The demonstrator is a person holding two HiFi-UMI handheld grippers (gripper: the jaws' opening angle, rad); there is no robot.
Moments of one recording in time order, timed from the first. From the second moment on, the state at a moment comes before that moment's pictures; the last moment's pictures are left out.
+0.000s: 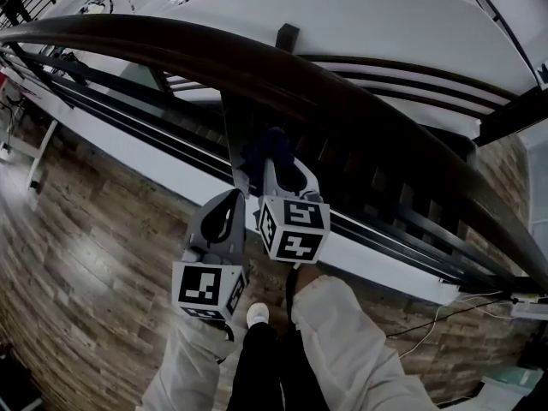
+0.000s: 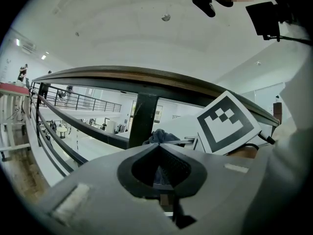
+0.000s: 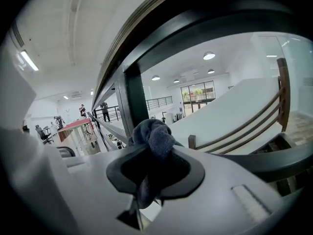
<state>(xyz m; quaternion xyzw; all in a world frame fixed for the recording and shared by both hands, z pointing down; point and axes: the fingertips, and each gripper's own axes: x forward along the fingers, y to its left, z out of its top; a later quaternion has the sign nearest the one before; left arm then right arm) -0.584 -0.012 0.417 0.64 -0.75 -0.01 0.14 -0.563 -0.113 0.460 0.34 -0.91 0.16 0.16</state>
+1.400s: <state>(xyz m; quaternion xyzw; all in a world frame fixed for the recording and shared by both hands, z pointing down) -0.422 -0.065 0.410 0.72 -0.68 0.04 0.13 -0.336 -0.145 0.462 0.44 -0.87 0.17 0.14</state>
